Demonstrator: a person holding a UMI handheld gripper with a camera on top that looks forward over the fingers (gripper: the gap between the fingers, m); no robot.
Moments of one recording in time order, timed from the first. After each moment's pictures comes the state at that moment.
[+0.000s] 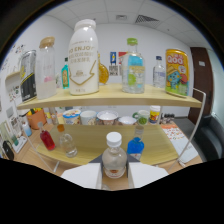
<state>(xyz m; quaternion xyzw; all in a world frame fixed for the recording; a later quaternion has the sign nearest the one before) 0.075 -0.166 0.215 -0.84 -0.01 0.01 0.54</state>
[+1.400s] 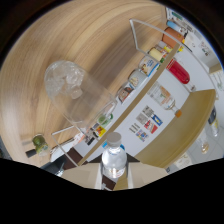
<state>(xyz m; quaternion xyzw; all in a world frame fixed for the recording) 0.118 -0.194 0.198 -0.41 -0.64 -0.62 0.17</state>
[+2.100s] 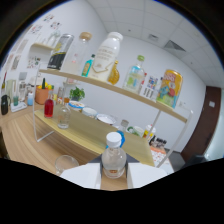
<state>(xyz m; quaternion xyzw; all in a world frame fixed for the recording) 0.125 -0.204 0.211 -0.78 -0.17 -0.08 0.59</state>
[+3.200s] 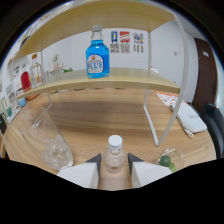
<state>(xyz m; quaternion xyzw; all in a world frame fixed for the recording) 0.158 -0.209 0.026 -0.89 -0.03 0.03 0.46</state>
